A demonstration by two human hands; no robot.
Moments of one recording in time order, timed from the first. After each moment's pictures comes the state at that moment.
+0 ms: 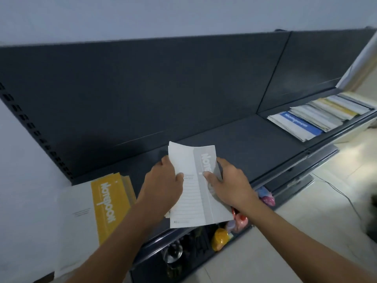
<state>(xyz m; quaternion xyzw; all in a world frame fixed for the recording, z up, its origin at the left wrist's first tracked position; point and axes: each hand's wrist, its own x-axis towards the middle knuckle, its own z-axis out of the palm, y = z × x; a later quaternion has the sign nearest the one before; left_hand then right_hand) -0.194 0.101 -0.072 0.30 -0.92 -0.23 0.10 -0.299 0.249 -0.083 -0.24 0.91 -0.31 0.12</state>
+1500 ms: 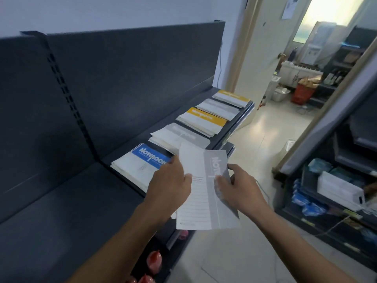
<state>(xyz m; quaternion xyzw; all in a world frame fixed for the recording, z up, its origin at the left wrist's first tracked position) -0.739 0.464 -0.075 0.04 -0.96 -0.27 0.03 -0.753 0.655 -0.083 0.04 0.93 -0.36 0.04</state>
